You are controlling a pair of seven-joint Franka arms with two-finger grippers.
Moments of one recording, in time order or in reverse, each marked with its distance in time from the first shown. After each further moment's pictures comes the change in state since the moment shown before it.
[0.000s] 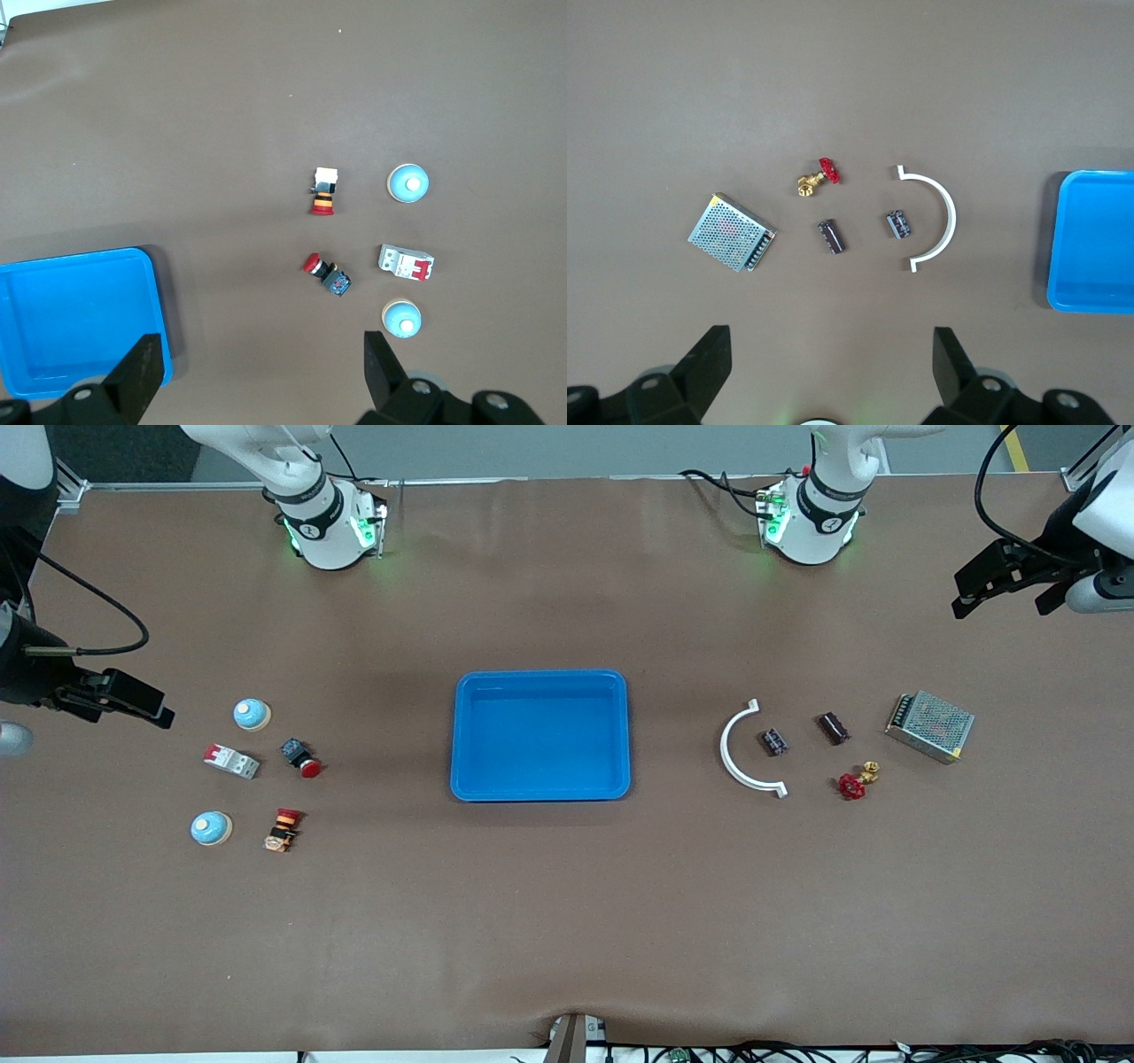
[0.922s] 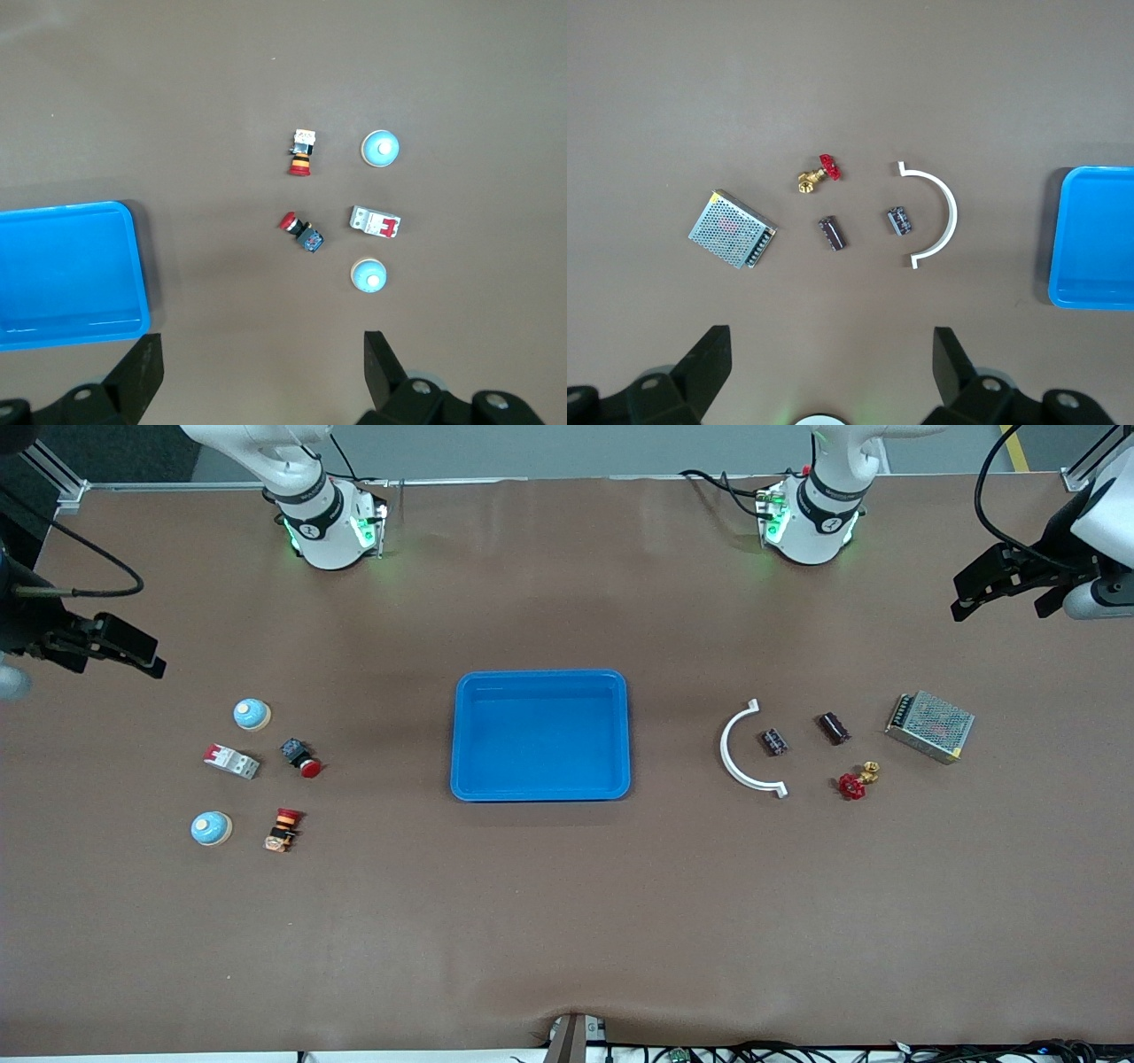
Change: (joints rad) left arm 0.000 0.018 0.000 0.017 0.002 -0.021 0.002; right arm 0.000 -0.090 0.038 0.002 -0.073 -0.140 -0.020
